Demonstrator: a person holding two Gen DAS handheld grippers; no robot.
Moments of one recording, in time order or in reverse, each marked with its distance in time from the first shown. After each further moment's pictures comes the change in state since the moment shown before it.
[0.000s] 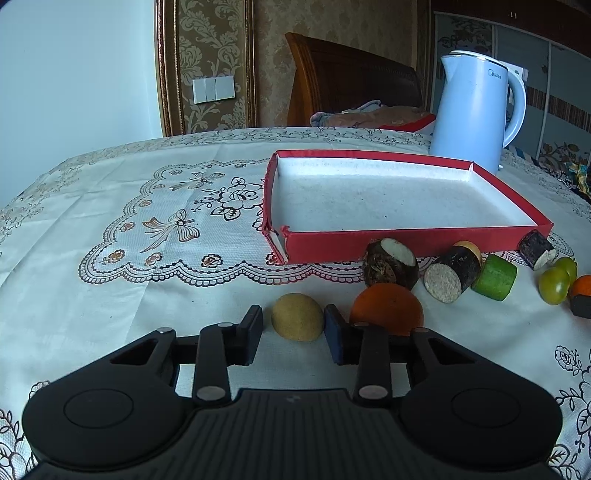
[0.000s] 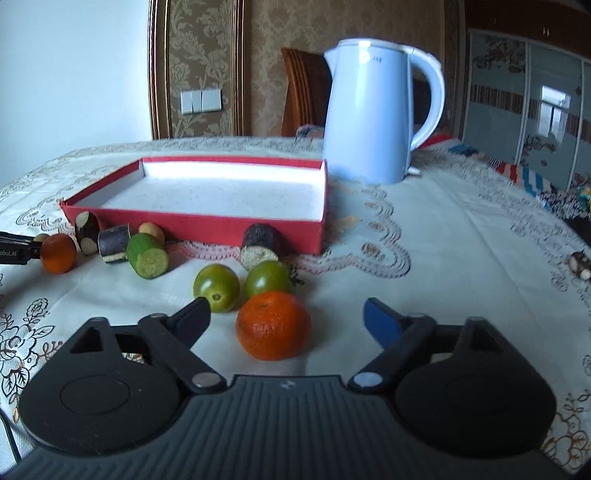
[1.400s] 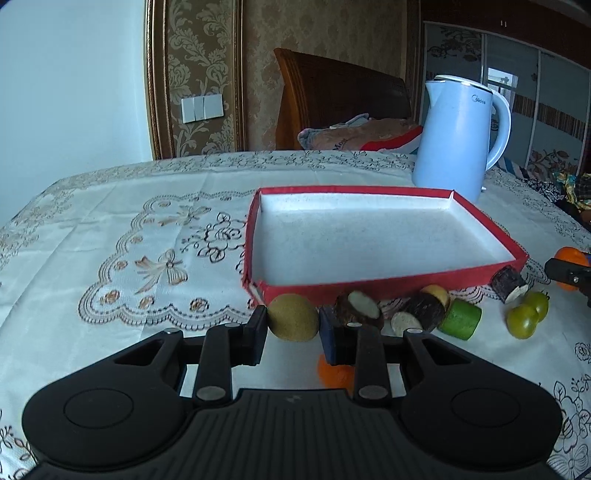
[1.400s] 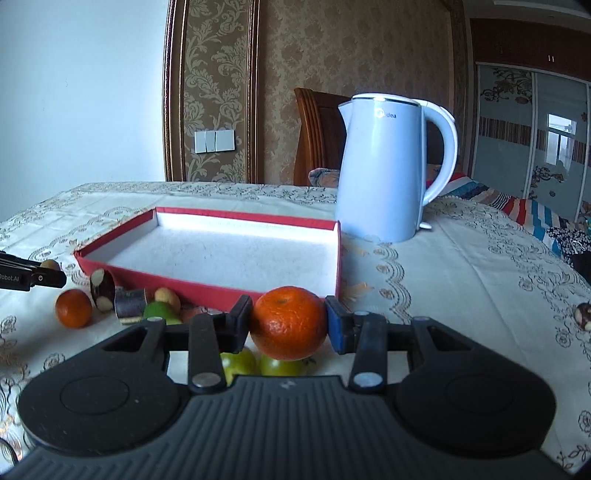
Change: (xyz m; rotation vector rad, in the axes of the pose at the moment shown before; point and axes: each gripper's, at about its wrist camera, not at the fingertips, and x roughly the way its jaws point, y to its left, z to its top) left arm -0.018 -0.015 0.037 0.022 -0.042 -0.029; right arm -0.011 0.010 0.043 -0.034 -0.167 0.015
